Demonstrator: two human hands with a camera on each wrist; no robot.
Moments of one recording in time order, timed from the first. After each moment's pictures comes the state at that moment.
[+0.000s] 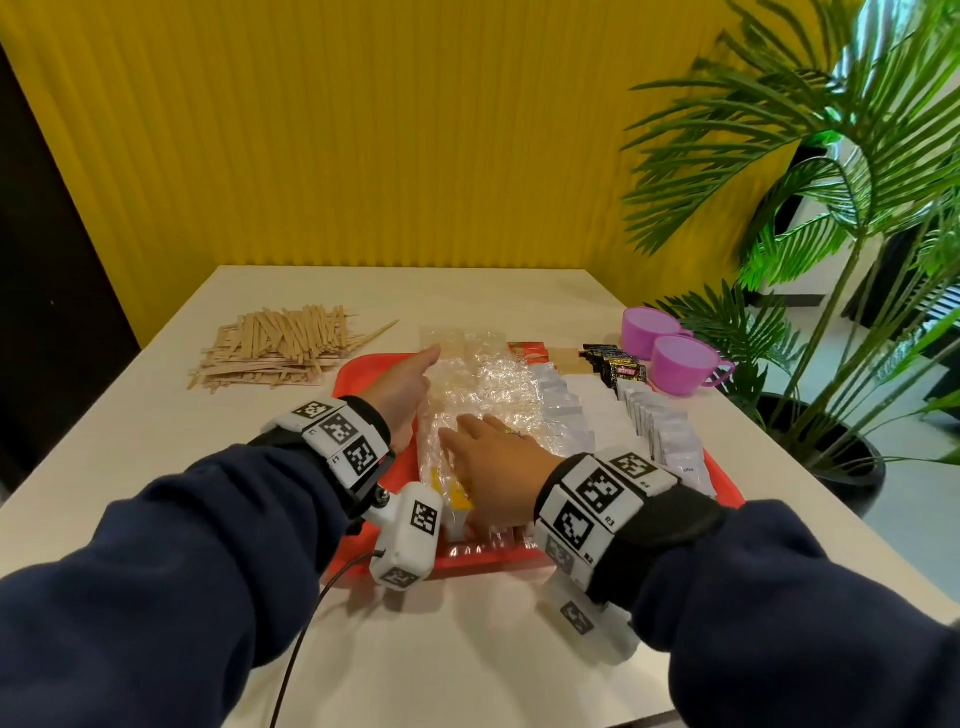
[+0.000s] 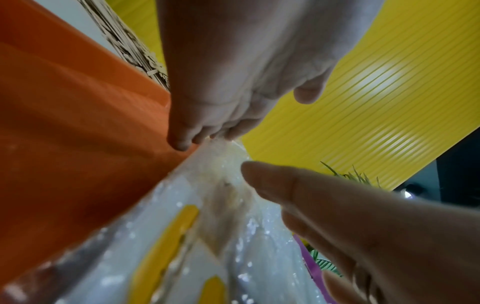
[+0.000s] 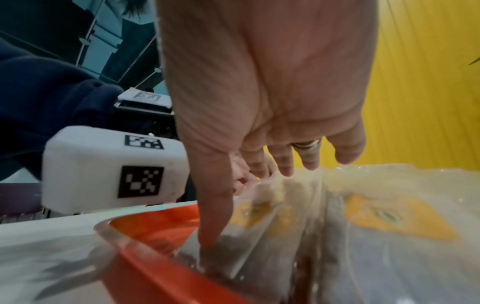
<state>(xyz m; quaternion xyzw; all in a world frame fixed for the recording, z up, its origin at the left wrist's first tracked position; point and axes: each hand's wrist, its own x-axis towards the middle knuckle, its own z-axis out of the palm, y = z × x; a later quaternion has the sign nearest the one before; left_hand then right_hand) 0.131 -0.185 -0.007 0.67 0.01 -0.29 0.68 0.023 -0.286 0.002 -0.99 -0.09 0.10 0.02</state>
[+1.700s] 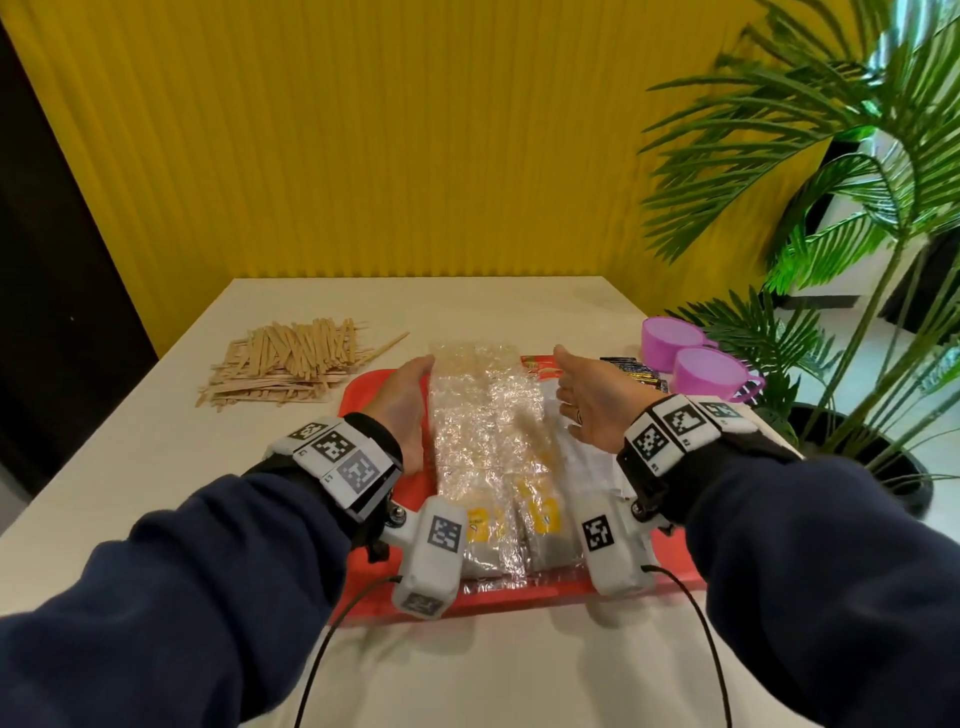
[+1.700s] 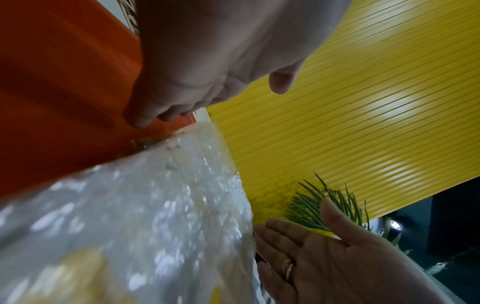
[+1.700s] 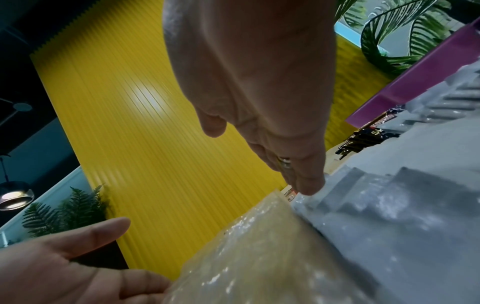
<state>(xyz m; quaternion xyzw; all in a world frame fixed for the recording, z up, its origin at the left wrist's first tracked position) 0.107 -0.190 0.024 0.63 0.09 -0.29 0.72 0.087 -0.377 0.027 -0.69 0.23 0.09 0.68</state>
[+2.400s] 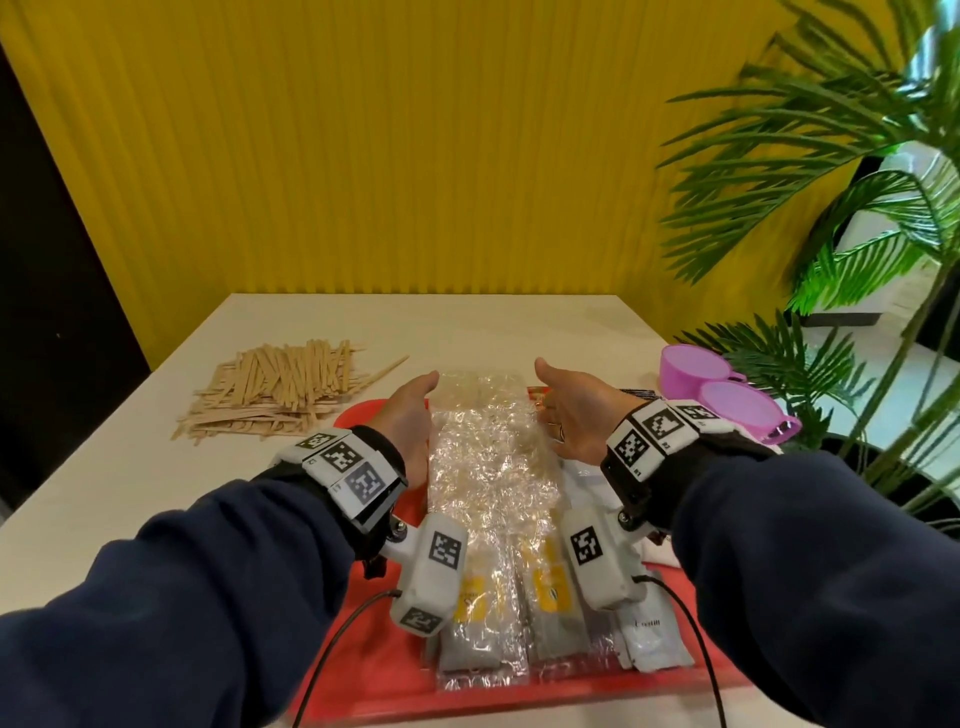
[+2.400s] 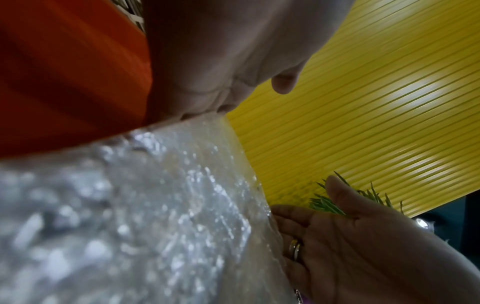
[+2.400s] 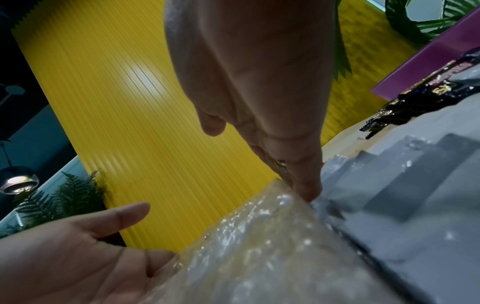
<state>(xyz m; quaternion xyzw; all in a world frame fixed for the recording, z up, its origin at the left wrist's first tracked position) 0.162 -0.206 0.015 0.62 0.12 -0.29 0.71 0.142 -0.377 0.027 -0.68 0.22 0.13 0.68</state>
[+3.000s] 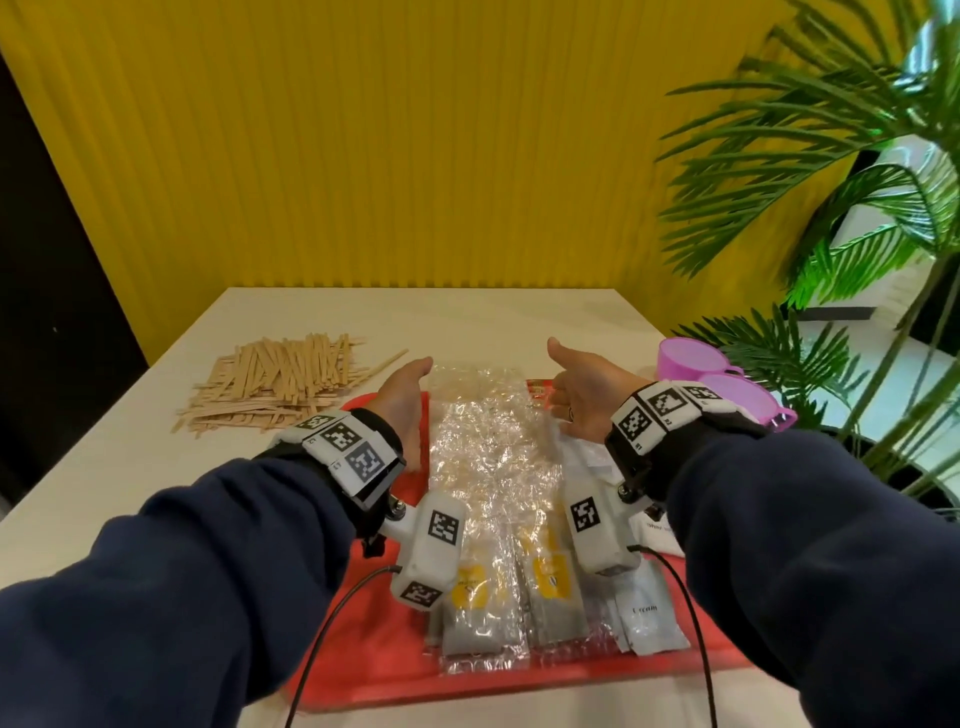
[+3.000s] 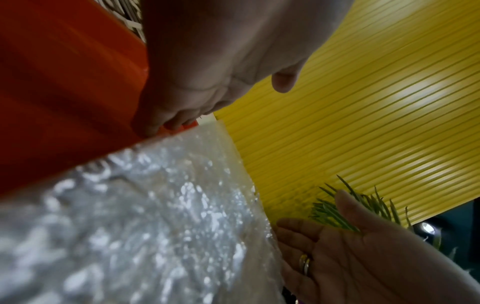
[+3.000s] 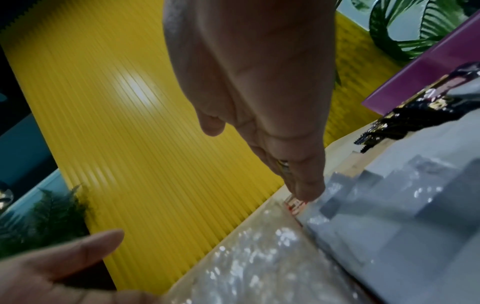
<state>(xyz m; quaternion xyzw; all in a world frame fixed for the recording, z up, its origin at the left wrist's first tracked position) 0.166 -0.201 0.019 0.63 0.13 -0.30 0.70 0.142 -0.384 0.038 -0.69 0.24 0.12 0.67</state>
